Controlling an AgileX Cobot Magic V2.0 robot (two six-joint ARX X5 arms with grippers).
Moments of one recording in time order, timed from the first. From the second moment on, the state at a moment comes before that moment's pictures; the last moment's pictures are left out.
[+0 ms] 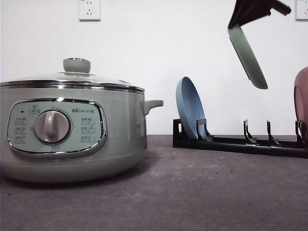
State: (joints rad) left_arx -0.06 0.74 1.05 -0.83 0.50 0.03; right_arx 0.15 1.60 1.71 -0.67 -0.37 0.15
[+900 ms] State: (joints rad) left_arx -0.06 0.74 1.05 -0.83 0.50 0.03; right_arx 0.77 1.46 1.55 -1.22 0.13 -0.11
